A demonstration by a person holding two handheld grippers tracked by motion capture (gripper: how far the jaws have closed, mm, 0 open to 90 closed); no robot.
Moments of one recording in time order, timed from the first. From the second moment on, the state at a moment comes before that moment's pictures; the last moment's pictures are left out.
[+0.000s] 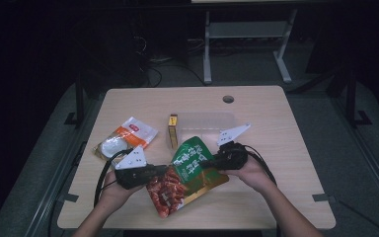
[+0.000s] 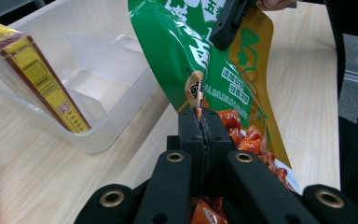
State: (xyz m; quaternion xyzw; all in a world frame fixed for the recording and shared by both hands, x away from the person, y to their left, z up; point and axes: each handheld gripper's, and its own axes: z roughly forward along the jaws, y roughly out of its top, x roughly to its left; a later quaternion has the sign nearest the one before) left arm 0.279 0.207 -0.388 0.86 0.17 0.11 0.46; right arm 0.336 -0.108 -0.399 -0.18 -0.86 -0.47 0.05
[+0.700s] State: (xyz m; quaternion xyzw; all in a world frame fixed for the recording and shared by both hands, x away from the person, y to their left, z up) left arm 0.283 0.225 -0.392 0.86 0.18 0.10 0.47; right arm 0.327 -0.119 -0.376 -0.14 -0.85 -0.50 0.05
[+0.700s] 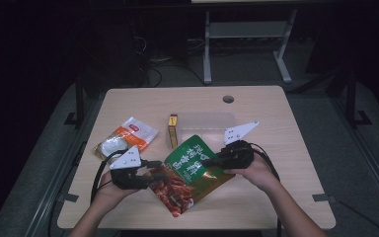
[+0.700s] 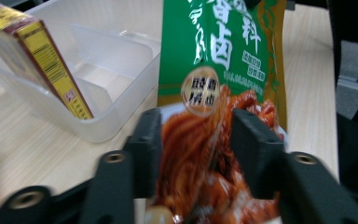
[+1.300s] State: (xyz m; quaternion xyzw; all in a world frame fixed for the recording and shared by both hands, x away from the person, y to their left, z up) left arm 0.278 0.242 -0.410 0.86 0.22 0.10 0.45; right arm 0.322 -0.137 -0.341 -0.12 -0.83 -0.54 0.01
